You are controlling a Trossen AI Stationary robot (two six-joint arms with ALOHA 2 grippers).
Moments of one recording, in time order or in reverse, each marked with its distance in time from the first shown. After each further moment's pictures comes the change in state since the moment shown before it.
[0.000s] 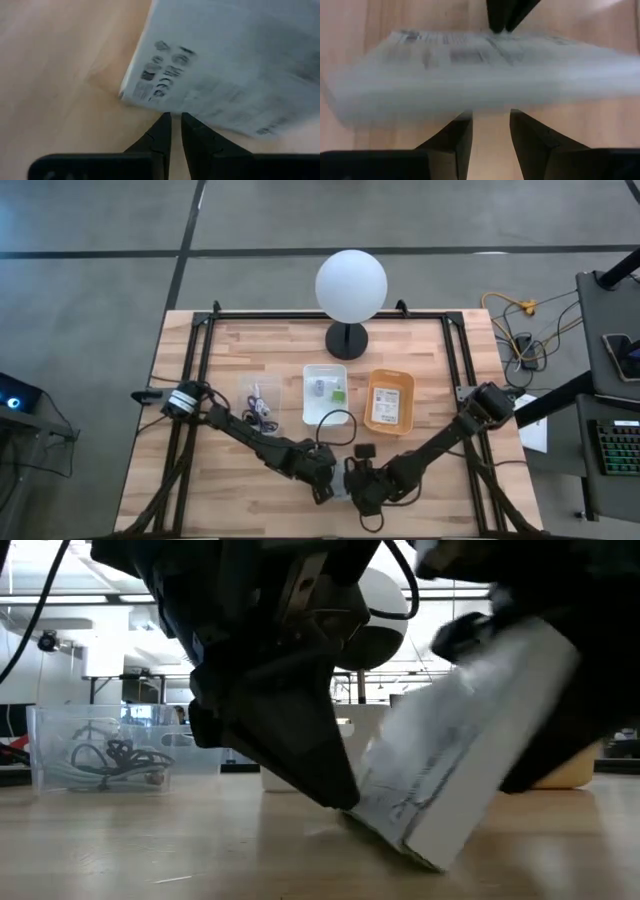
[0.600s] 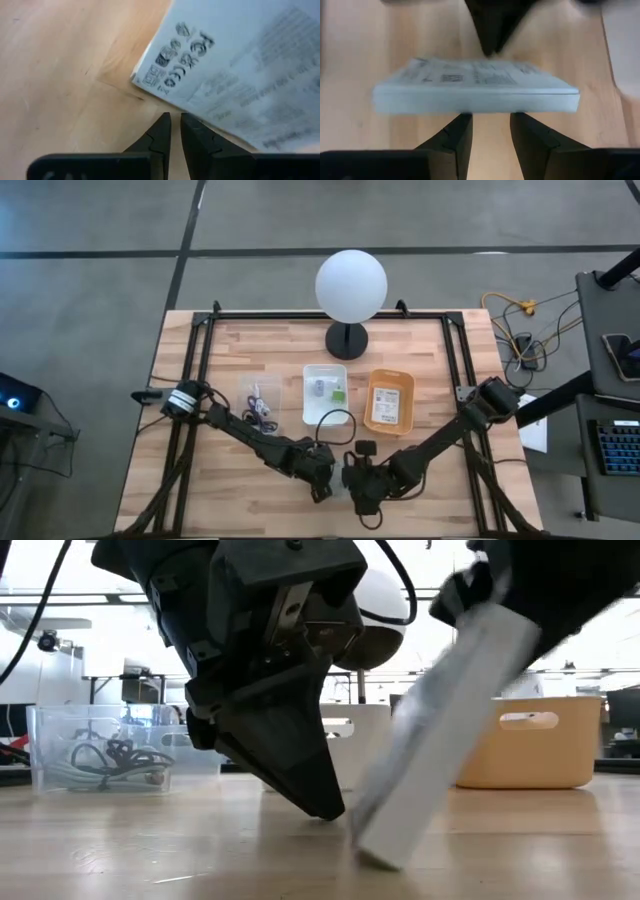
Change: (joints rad) left arm 0.003 -0.013 -0.014 -0.012 -0.002 0.029; right arm -0.014 -0.056 0.066 -0.071 -0.016 0.091
